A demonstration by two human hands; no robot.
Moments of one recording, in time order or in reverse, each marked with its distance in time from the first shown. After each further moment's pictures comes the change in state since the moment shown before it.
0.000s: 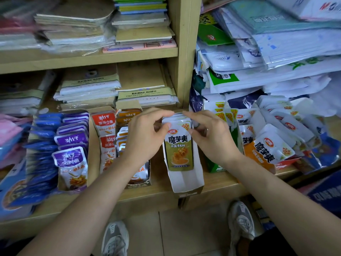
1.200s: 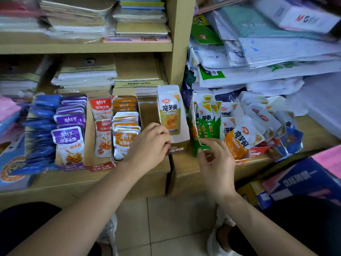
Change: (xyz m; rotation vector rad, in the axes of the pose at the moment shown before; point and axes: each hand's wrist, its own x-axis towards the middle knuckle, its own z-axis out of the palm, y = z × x) left_hand -0.064 0.019 0.015 0.433 -0.280 0.177; right_hand -0.116 -0.006 -0.001 -0.093 0.277 0.248
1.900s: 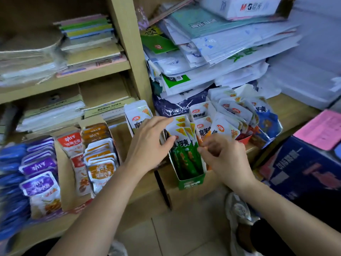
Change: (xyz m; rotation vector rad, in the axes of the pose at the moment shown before) left_hand 0.072 0.041 -0.001 -0.196 -0.027 0.011; right_hand 0.030 0.015 -0.065 -0.011 -0.024 0.095
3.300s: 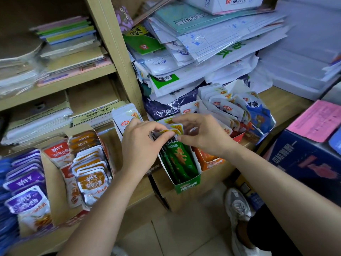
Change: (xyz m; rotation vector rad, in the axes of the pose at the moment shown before) left_hand 0.012 0.011 0.011 -0.186 0.262 -0.028; right_hand 0.071 0.006 0.005 0.255 -0.341 -0.105
